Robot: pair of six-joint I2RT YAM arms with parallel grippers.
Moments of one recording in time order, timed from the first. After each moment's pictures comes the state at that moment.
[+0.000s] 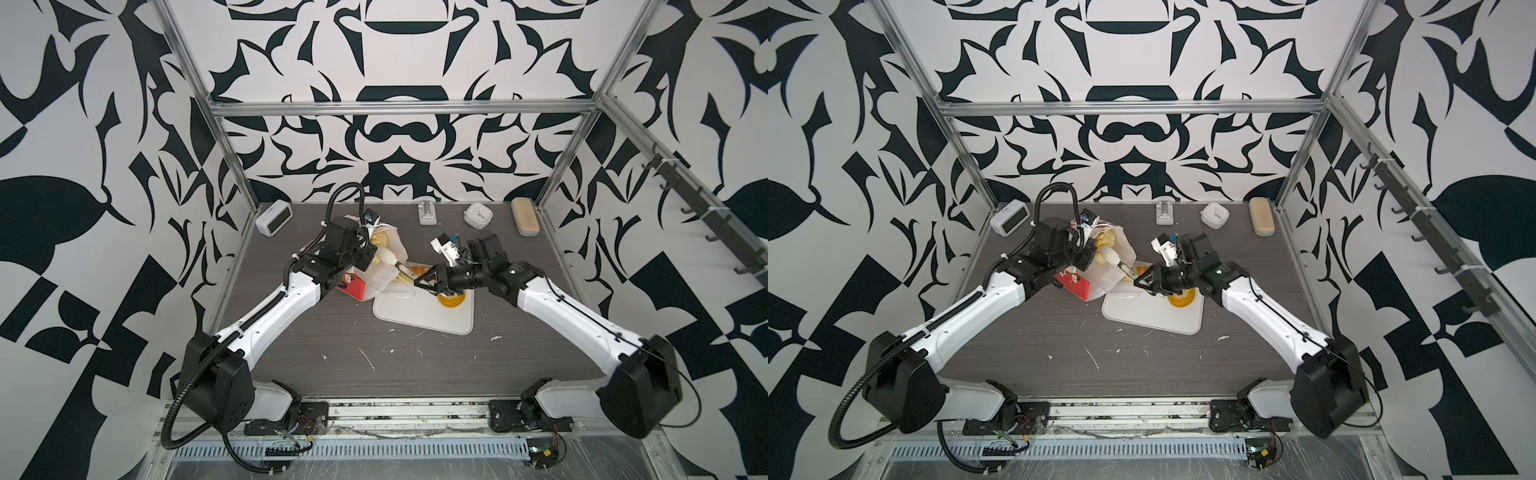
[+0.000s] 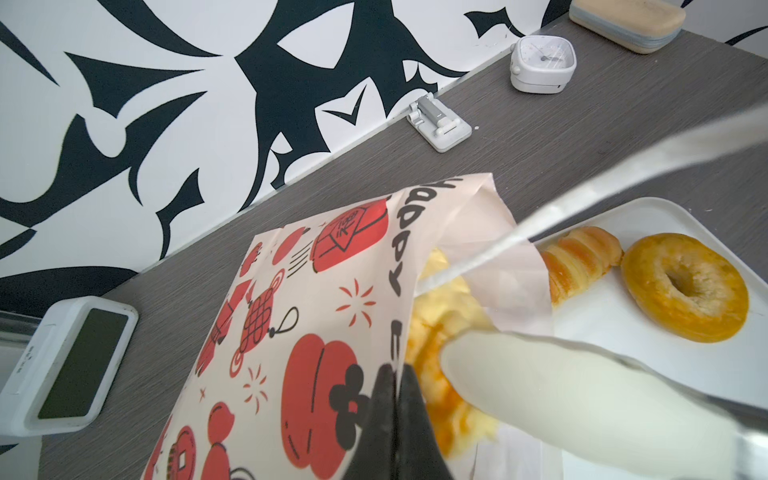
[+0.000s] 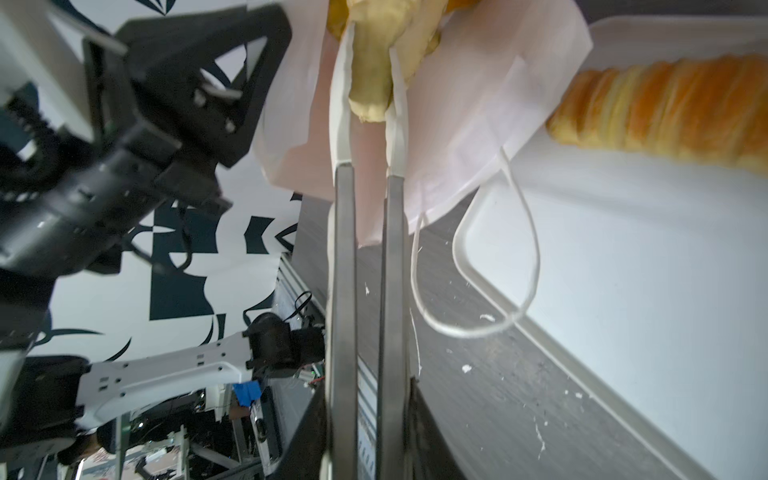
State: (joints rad) left arm -0.54 1.39 1.12 -0.26 -0.08 0.18; right arm 0.51 1.28 1.01 -0.43 -0.76 0.68
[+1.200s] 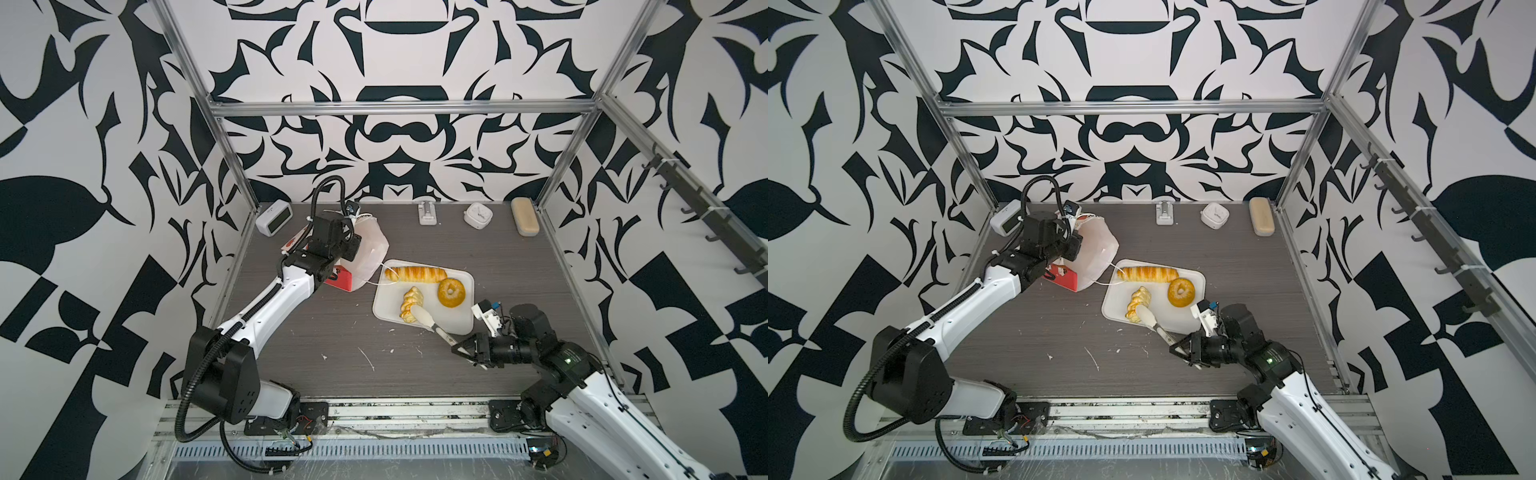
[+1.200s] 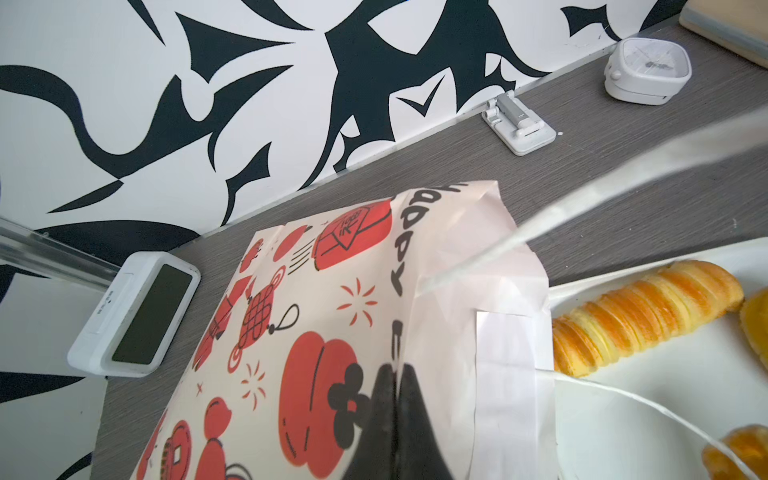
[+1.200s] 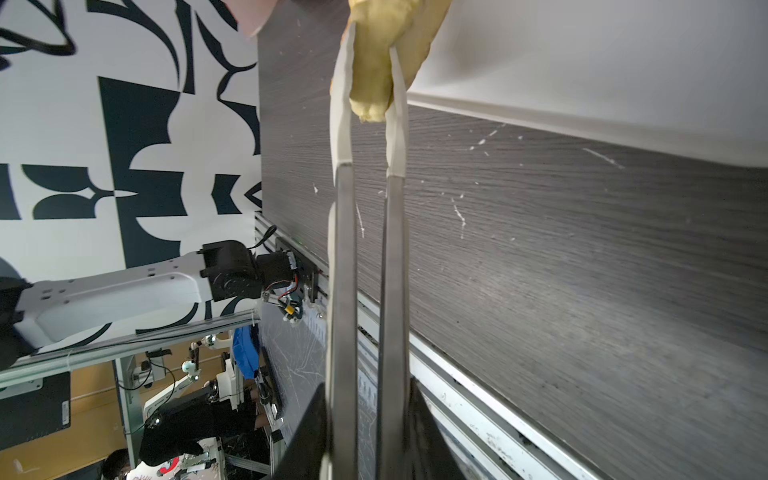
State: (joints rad) left arm -0.42 1.42 1.12 -0.21 -0.11 0.16; right arm 0.49 0.61 0.44 -0.62 -0.72 0.82
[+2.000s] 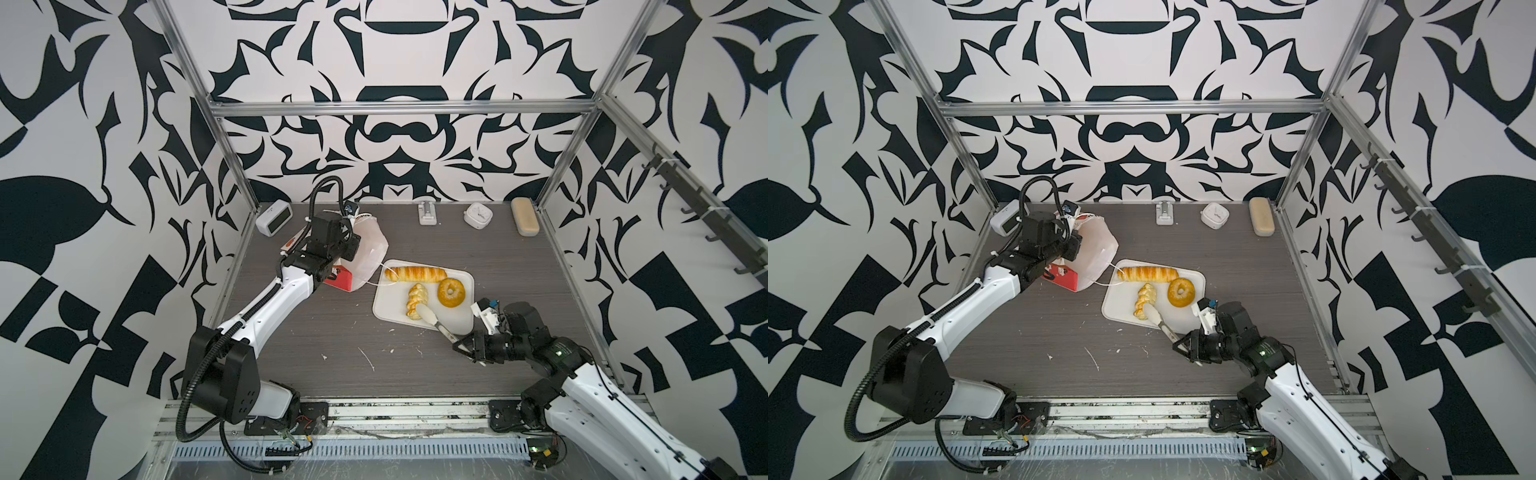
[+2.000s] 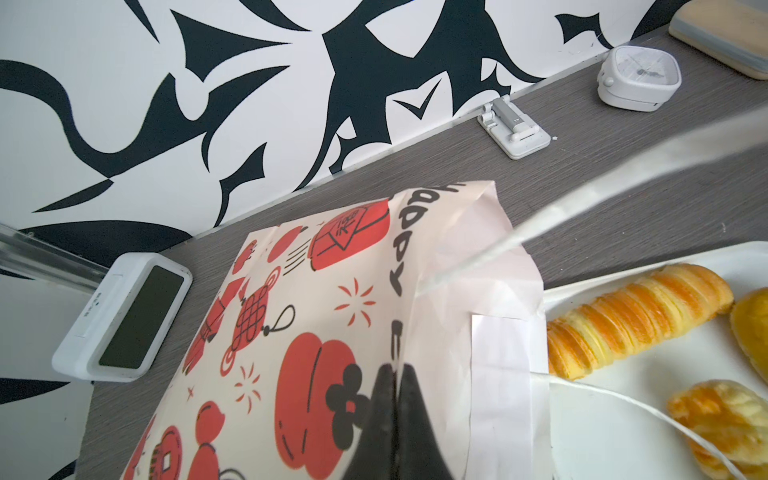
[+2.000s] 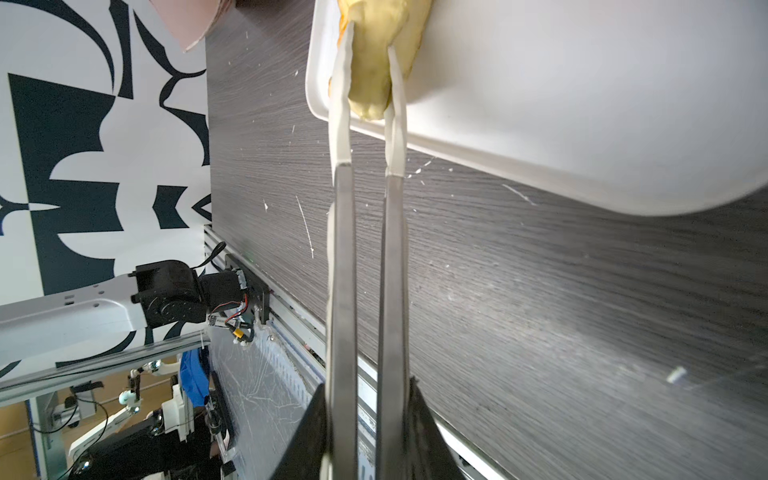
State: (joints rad) left arm -0.40 1.42 1.11 -0.20 -0.08 0.15; right arm 0.47 0.63 0.44 -0.65 -0.61 0.71
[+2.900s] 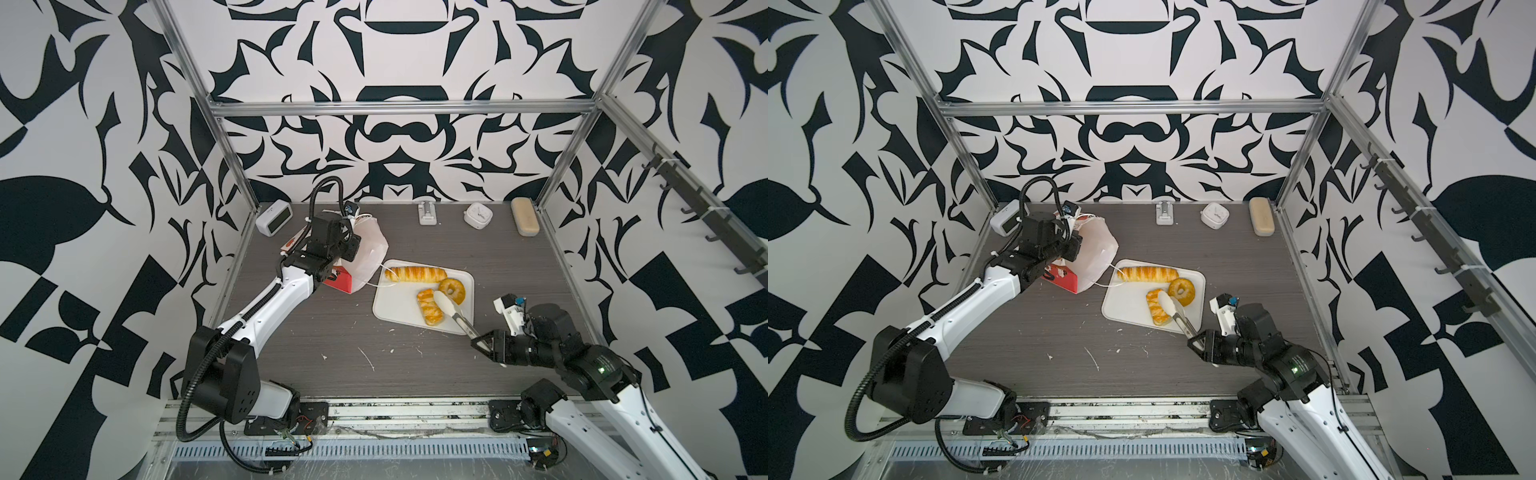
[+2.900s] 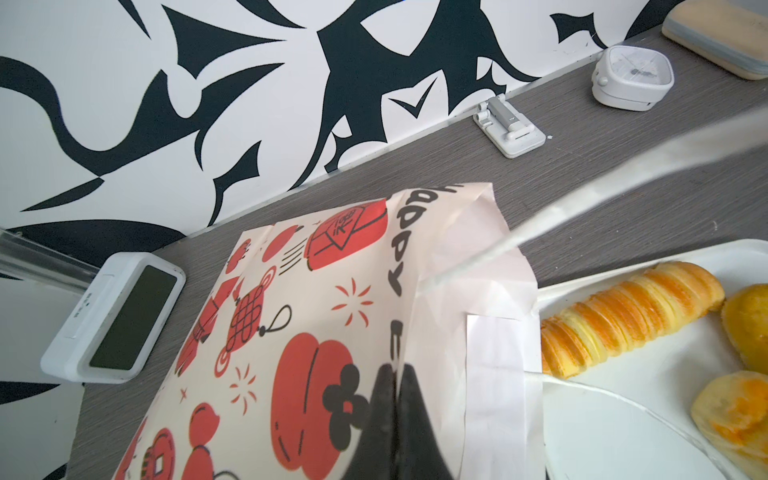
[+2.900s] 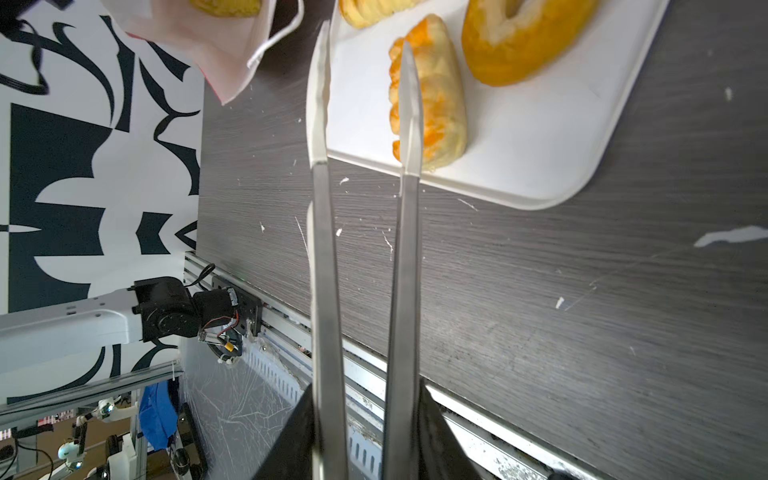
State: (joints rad) left arm -0.40 1.42 1.11 -0.20 -0.06 0.15; right arm 0.47 0.55 0.70 -0.97 -0.46 0.67
